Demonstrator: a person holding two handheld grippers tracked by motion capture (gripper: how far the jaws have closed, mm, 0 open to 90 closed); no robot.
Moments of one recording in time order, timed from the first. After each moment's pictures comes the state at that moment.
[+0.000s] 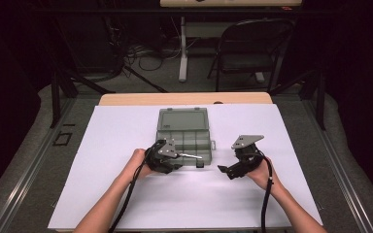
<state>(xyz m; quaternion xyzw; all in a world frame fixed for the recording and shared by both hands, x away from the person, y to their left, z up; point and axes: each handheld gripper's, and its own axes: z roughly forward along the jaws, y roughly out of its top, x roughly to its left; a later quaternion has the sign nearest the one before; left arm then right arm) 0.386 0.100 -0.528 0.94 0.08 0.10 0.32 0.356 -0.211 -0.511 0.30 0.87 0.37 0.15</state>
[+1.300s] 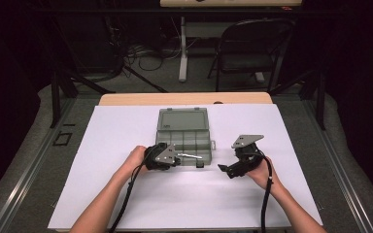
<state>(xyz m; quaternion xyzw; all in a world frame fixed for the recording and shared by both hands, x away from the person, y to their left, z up) 0.389 0.104 -0.534 0.94 -0.05 0.14 0.30 0.359 -0.212 -0.514 0.31 0.86 0.37 0.16</state>
